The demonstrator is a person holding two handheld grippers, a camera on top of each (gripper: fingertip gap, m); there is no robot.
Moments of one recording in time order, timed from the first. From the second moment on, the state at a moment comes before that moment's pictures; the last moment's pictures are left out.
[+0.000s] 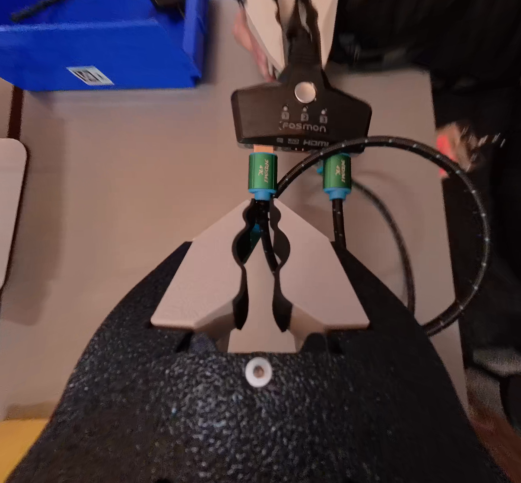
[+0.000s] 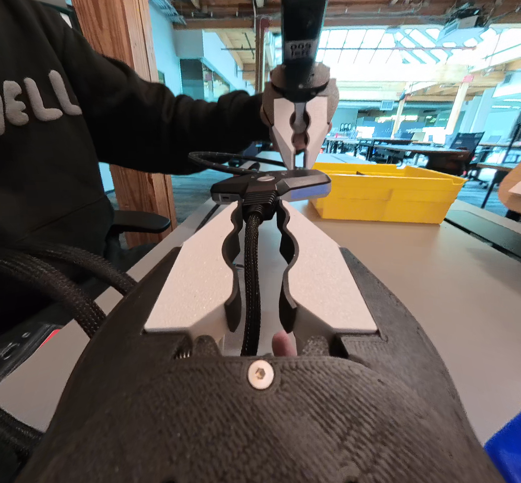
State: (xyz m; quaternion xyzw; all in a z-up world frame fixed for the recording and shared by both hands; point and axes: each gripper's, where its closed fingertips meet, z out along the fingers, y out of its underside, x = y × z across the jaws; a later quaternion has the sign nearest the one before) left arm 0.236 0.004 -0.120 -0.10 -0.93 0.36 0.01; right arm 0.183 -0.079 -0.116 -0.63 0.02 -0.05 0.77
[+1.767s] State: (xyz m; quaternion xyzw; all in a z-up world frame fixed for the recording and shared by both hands) left arm 0.240 -0.014 -0.097 -0.05 -0.77 0.64 -0.02; right arm 0.187 -0.096 -0.079 -0.51 0.03 -0.06 0.86
